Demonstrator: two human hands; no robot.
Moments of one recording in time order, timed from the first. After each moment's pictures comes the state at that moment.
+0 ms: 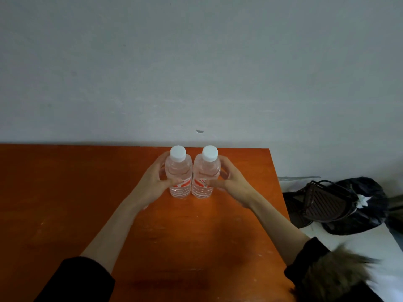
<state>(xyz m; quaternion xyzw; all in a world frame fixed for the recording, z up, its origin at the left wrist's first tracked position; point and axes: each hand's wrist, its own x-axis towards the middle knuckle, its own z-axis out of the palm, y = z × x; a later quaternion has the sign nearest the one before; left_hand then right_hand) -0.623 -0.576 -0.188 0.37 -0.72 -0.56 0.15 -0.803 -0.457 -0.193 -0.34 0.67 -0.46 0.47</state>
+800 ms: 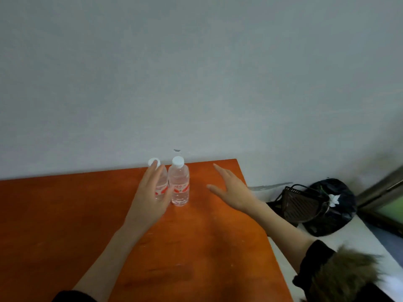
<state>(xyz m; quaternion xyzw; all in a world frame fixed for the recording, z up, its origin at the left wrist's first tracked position) -0.607 -0.486 -0.130 0.31 -0.85 -0.32 0.28 -0.799 -0.361 -0.129 -0.47 0.83 -0.24 0.18</state>
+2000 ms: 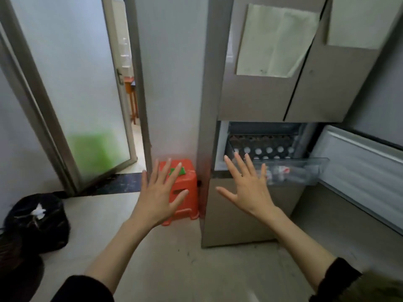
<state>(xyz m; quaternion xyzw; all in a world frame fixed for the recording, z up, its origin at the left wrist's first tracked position) -0.637 0.331 -0.061 -0.46 -0.86 -0.18 0.12 -0.482 0.523 -0.033 0.24 0.96 0.02 -0.17</state>
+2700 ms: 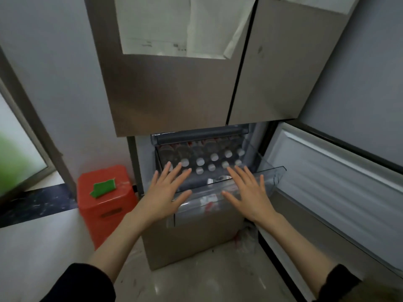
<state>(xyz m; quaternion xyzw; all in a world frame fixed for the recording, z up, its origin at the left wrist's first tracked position) -0.679 0.719 -0.099 -0.62 -0.76 -0.19 -0.06 -0.466 0.857 -0.086 0.36 0.93 -0.06 -0.10</state>
